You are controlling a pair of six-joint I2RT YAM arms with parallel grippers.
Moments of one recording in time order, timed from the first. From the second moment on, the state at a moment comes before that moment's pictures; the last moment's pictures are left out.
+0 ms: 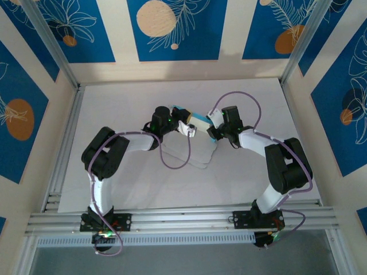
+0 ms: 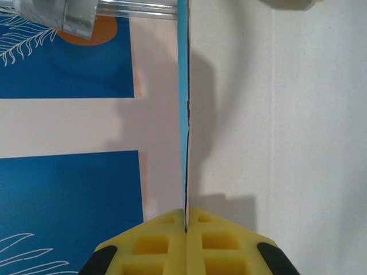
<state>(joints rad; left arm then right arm) -0.60 1.97 1.09 0.66 0.25 1.55 0.32 1.64 0.89 -0.05 -0.12 -0.31</state>
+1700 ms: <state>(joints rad) -0.61 1.97 1.09 0.66 0.26 1.54 0.24 1.53 0.76 -0.02 -0.33 -0.27</state>
